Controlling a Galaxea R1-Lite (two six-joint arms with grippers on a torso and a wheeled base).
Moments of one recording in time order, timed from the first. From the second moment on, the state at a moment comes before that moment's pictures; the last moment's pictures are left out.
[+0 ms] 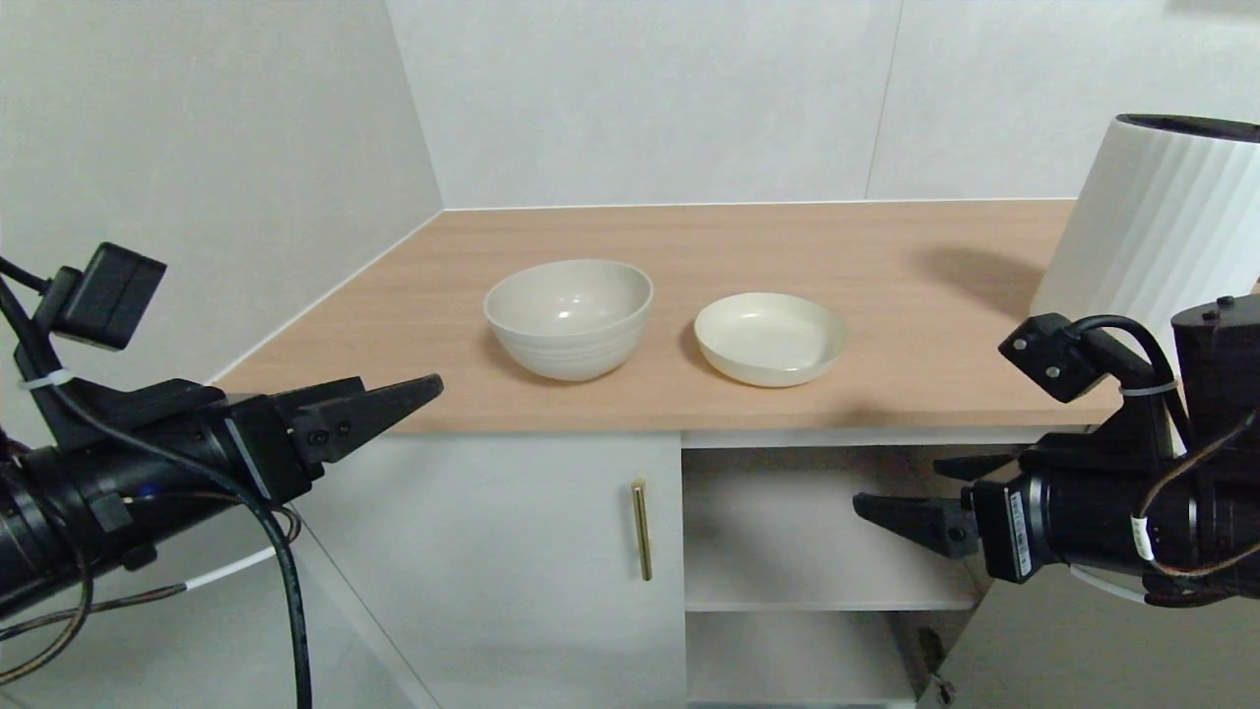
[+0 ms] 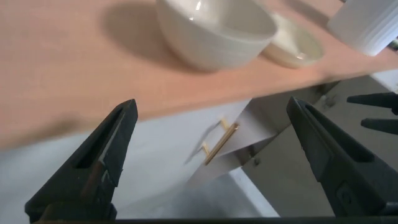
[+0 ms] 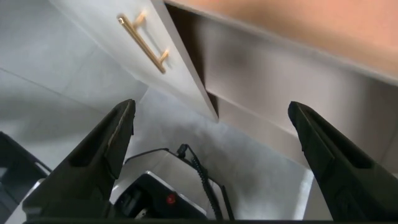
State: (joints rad) left arm -0.21 1.26 -0.57 -0.57 -0.33 -0.28; right arm 0.60 1.39 -0.76 -0.17 0.05 0.15
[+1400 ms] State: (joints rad) left arm -0.25 1.39 -1.00 0.14 -0.33 -0.38; right arm 0.53 1.69 -1.15 -0.09 -0.15 0.42
